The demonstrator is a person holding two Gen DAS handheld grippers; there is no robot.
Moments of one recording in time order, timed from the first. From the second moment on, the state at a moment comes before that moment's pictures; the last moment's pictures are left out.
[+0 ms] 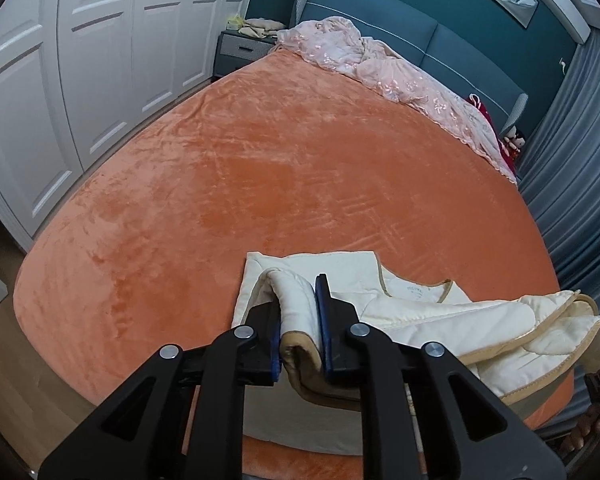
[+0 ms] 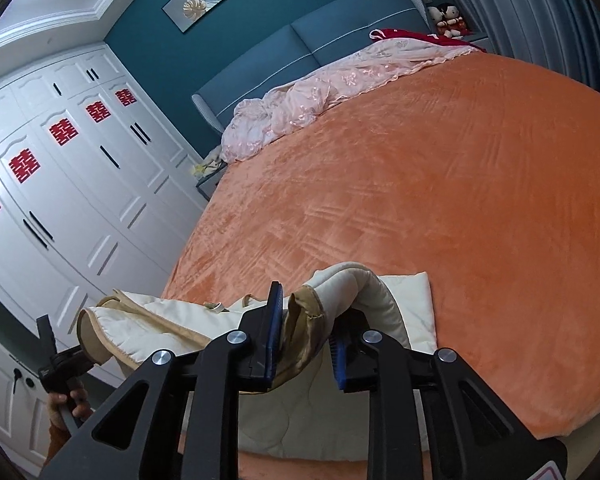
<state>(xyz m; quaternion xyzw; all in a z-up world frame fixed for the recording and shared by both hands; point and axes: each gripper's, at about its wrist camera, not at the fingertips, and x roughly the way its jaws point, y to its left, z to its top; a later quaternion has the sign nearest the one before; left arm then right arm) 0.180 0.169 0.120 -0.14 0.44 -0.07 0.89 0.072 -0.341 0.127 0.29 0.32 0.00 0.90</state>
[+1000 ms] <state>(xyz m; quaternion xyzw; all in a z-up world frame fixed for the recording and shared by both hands) 0.232 0.145 0.020 -0.09 0.51 -0.07 0.85 0.110 -0.344 0.058 0.22 0.39 -0.07 0.89</state>
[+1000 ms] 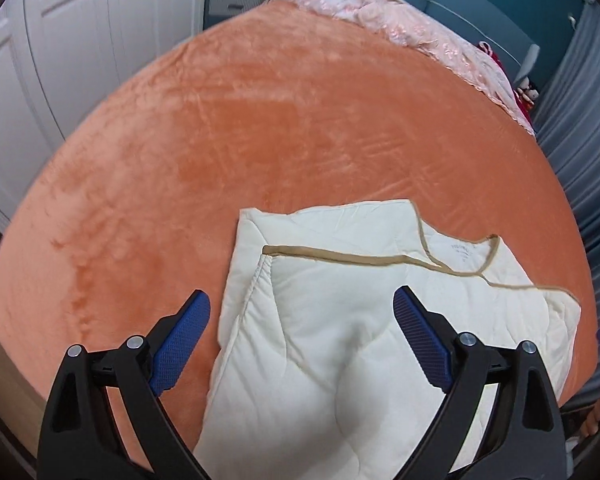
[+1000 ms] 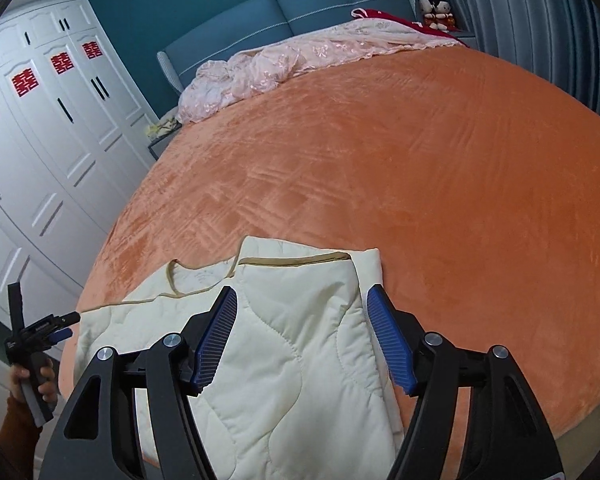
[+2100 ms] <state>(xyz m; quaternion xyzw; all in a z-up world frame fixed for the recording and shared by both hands) 0.300 0.108 -0.067 -0.04 0.51 -0.02 0.86 0.220 -0.349 -0.062 0.18 0.47 -0.11 0.86</state>
